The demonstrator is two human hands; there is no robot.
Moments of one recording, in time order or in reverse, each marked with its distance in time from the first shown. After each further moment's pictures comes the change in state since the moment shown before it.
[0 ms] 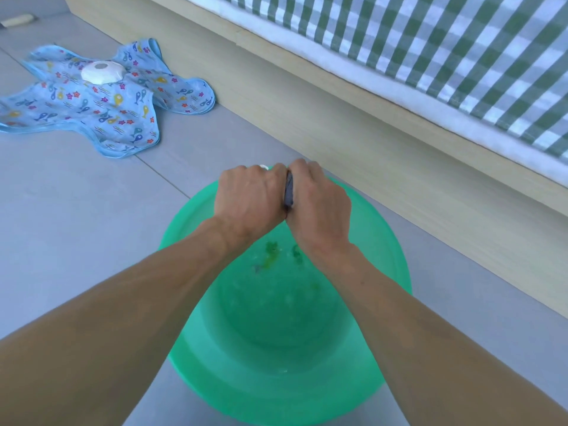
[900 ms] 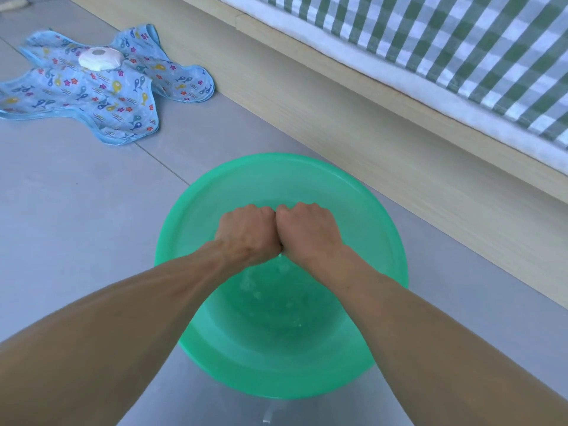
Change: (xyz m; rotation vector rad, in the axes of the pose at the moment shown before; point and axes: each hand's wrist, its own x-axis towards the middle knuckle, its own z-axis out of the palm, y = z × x) left_hand -0.039 0.010 0.044 -0.143 -0.318 -0.107; right_hand -0.035 -0.008 0.007 -0.256 -0.416 -0.216
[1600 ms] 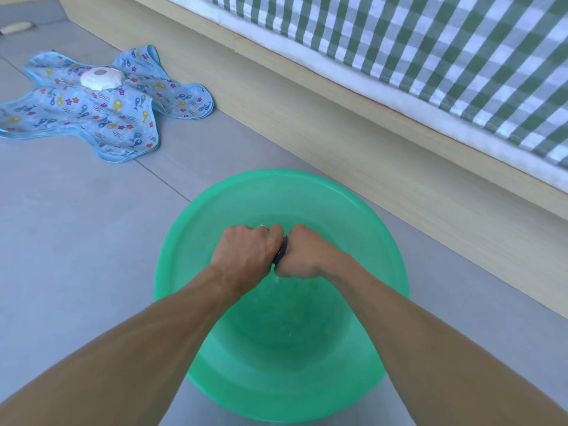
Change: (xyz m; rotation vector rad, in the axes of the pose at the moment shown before) left_hand -0.001 -0.015 0.016 0.205 0.393 0.371; right_hand 0.010 0.008 0.006 0.481 -0.416 0.202
